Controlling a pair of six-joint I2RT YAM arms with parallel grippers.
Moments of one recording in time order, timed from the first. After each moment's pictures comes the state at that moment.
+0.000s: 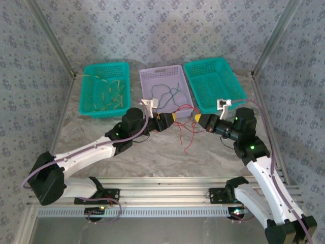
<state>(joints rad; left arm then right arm) -0.85 1.27 0.82 0.29 0.17 -0.81 0.27 0.77 0.76 -0.26 -0.64 0.77</state>
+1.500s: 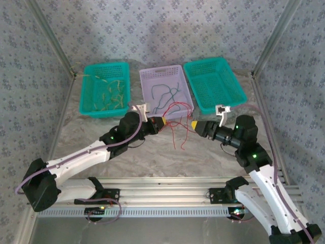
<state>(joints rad) -0.86 1.18 0.79 0.08 0.01 -0.92 0.37 0.67 0.72 -0.27 -0.61 0.70</state>
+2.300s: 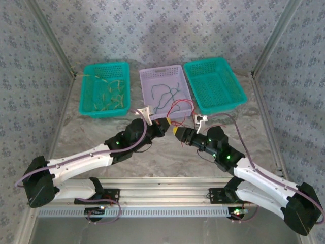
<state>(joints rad) -1.02 1.19 0.80 0.16 -0.23 -1.02 0.74 0.86 0.45 0.25 -0.18 0.93</state>
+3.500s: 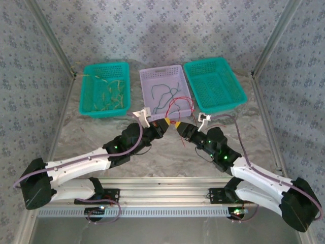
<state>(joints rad) -1.05 1.15 0.73 0.28 -0.26 -1.05 0.74 0.92 0.40 0.42 -0.04 0.99</state>
